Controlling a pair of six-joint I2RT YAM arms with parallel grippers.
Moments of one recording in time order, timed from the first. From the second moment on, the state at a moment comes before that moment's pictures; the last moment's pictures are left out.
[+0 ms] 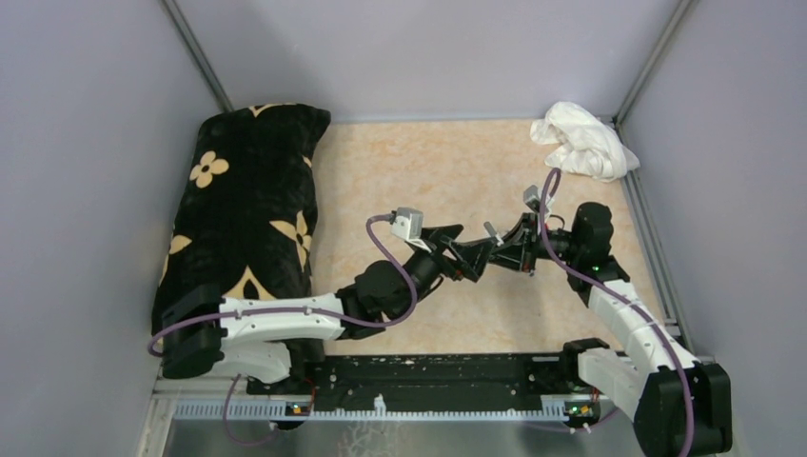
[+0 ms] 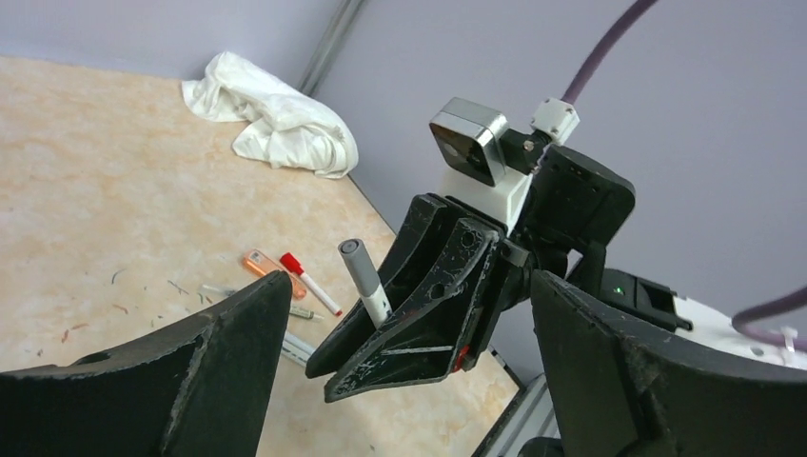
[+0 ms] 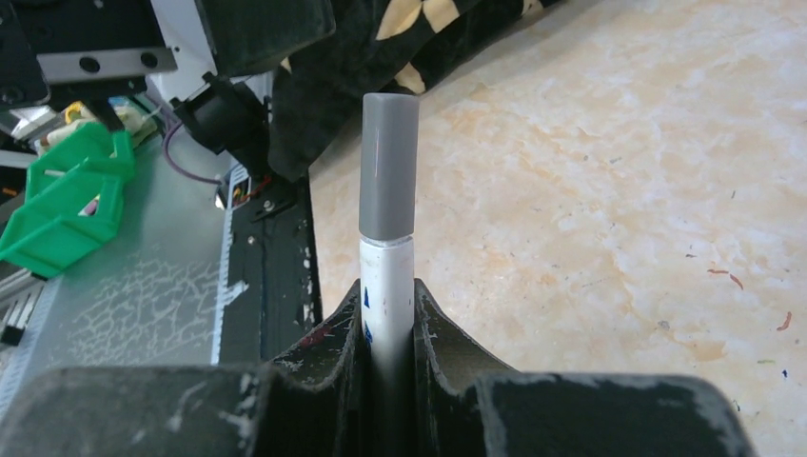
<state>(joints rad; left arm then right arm) -1.32 1.31 0.77 0.78 -0.63 -0.52 0.14 0.94 0.49 0.25 -1.22 0.20</state>
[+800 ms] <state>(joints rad) -1.00 1.36 0.74 0.79 0.07 -0.65 0.14 0.94 0.51 0.14 -1.32 0.08</state>
